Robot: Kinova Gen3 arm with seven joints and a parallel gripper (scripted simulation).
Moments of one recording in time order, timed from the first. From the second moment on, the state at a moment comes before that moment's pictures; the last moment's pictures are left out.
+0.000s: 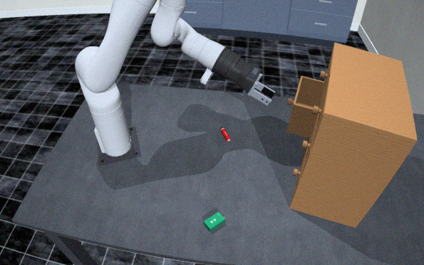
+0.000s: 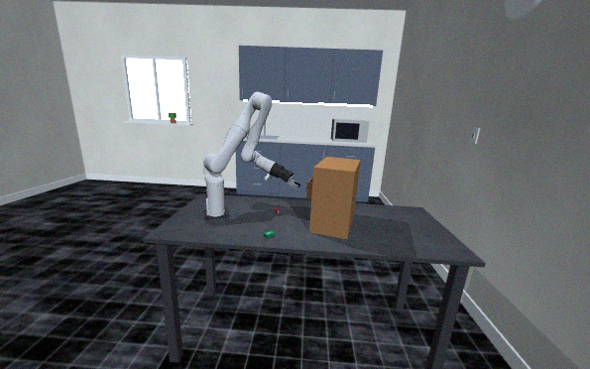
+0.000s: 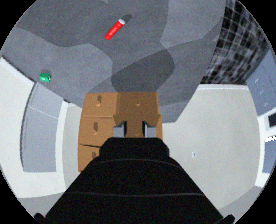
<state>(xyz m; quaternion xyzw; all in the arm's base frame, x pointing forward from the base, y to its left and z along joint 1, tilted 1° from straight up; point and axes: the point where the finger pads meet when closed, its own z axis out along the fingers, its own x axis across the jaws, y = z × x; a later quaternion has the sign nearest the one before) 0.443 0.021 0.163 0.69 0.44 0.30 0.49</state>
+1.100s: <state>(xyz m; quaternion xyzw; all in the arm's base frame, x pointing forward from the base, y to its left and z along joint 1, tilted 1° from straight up) 0.406 0.046 0.180 0.69 0.44 0.30 0.49</state>
